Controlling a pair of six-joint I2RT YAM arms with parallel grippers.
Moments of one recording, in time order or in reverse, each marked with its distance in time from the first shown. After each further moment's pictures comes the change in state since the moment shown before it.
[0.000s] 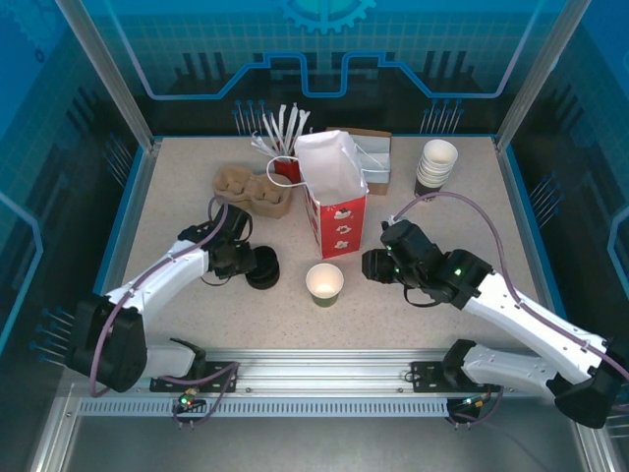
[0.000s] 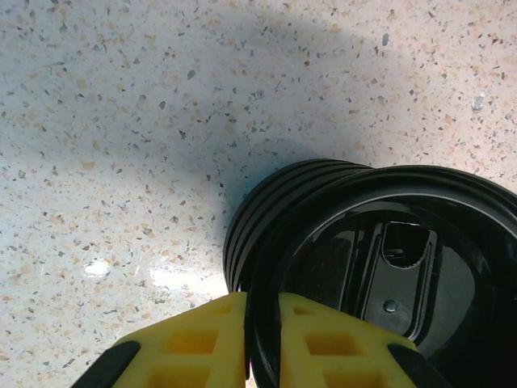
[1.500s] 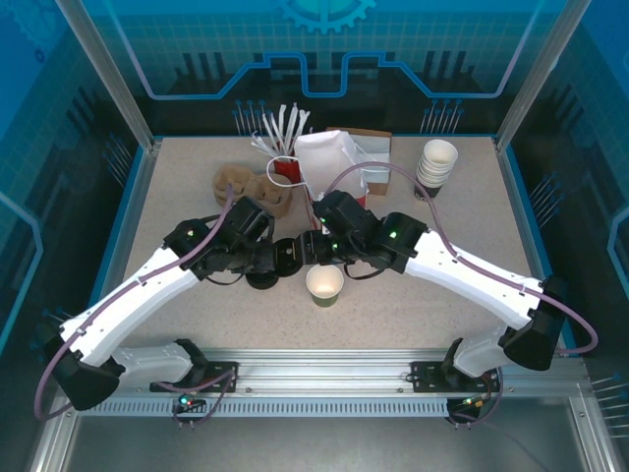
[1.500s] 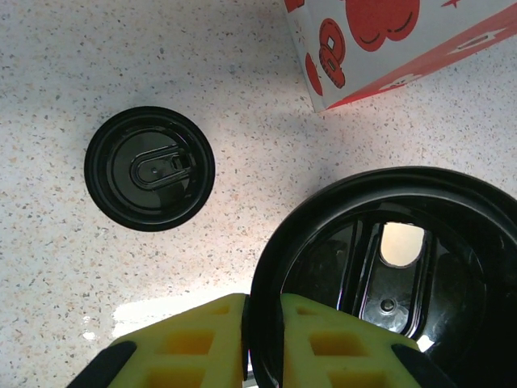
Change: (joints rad) left arm -0.379 -0.129 0.386 -0.349 -0.080 -0.089; right arm 0.159 0.449 0.458 0.020 -0.164 0.063
